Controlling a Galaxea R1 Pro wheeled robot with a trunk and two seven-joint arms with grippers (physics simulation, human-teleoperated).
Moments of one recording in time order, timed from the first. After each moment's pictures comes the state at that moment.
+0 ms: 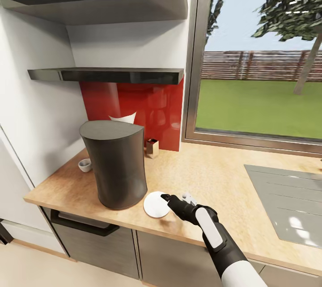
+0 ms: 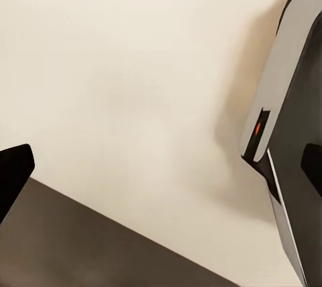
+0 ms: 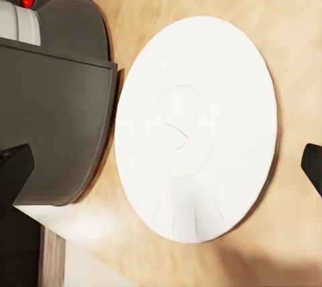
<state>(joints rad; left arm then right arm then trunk) 0.06 0.19 0.26 -0.25 -0.06 0.12 0.03 -0.52 0.16 0.12 -0.92 -0.91 0.56 -0.11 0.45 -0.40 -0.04</state>
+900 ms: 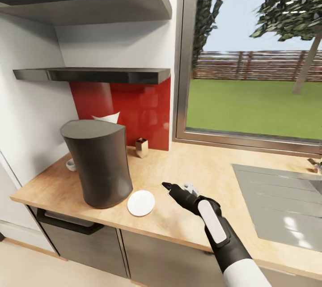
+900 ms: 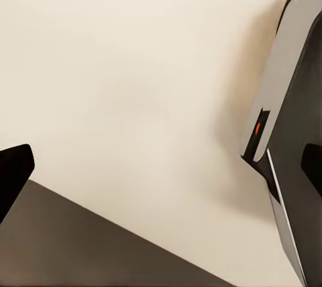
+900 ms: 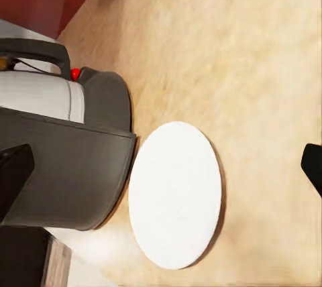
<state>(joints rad) 0.06 0.19 0.26 -0.25 -0.06 0.12 0.03 -0.52 0.15 0.12 -1.06 -0.90 0.56 -0.10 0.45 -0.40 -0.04</state>
